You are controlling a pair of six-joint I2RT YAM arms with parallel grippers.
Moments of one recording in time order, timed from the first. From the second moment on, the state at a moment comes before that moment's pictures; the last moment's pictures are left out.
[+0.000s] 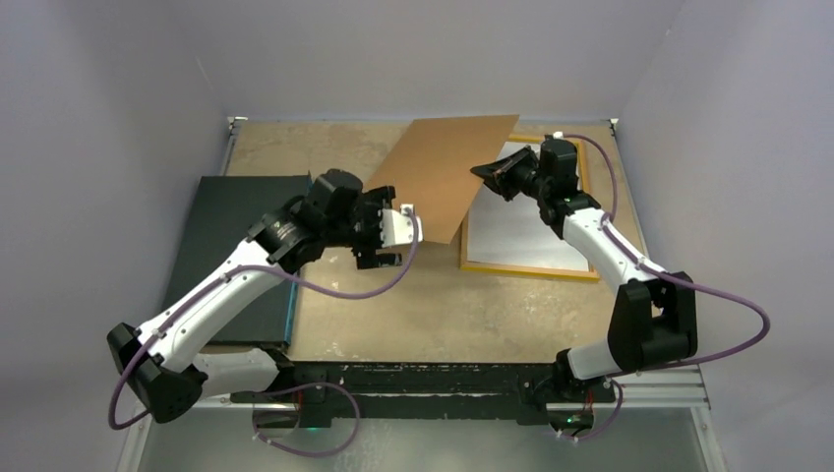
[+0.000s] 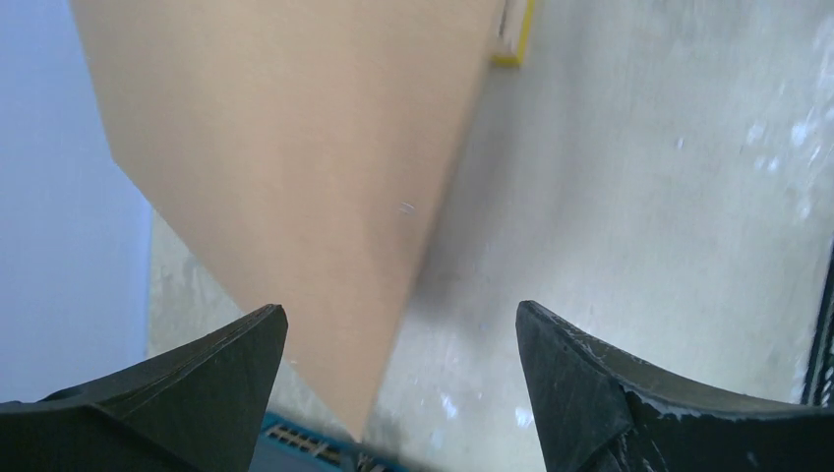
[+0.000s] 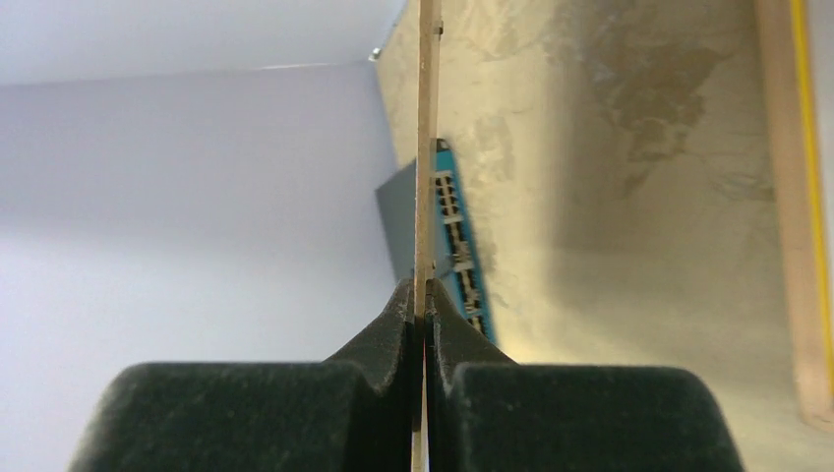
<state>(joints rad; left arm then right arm) -0.70 1.22 1.27 -0.72 0.28 0.76 0.21 1.44 1.03 -0.01 -0.40 1.24</state>
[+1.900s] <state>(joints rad) -0.86 0.97 1.03 -0.40 -0.16 1.28 0.46 1.02 0.92 -0.25 -0.45 -0.45</state>
